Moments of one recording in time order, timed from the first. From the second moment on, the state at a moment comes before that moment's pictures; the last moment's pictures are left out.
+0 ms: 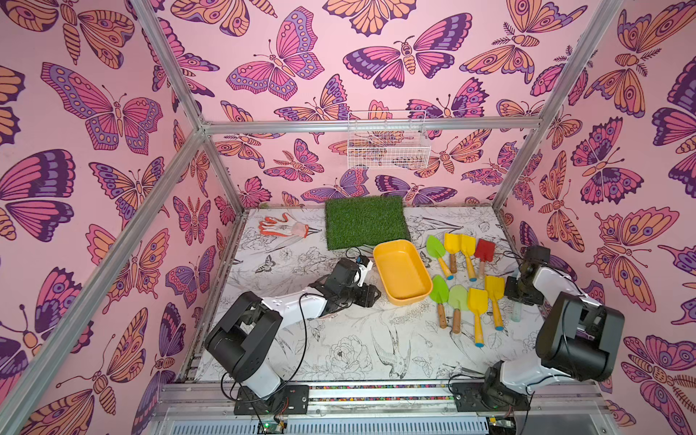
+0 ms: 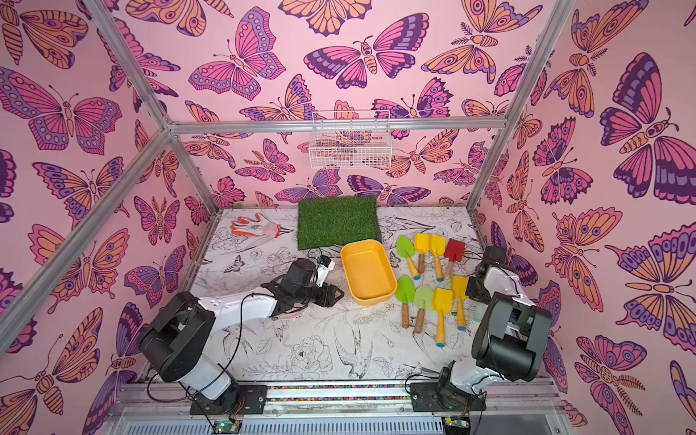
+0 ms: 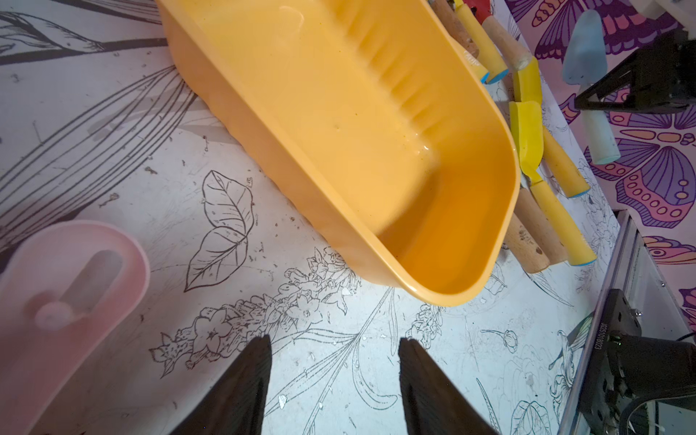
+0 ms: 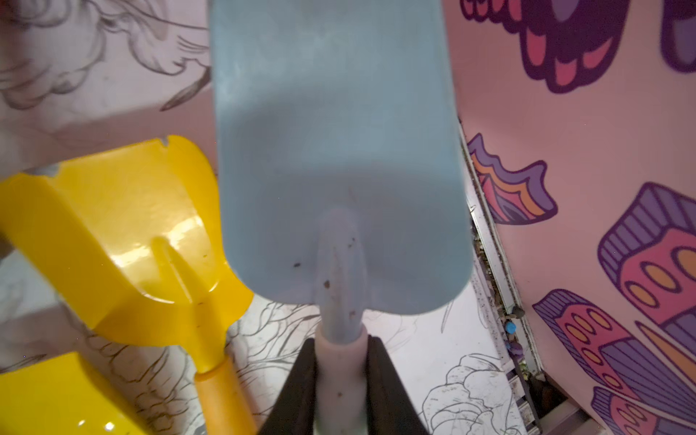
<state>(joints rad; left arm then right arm) -0.66 1.61 0.80 0.05 0.32 -0.35 -0.39 1.56 0.94 -0.65 0.20 -0.04</state>
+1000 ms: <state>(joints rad) -0.66 1.58 0.80 0.05 0.31 -0.34 -0.46 1.72 0.99 -0.63 0.13 -0.08</state>
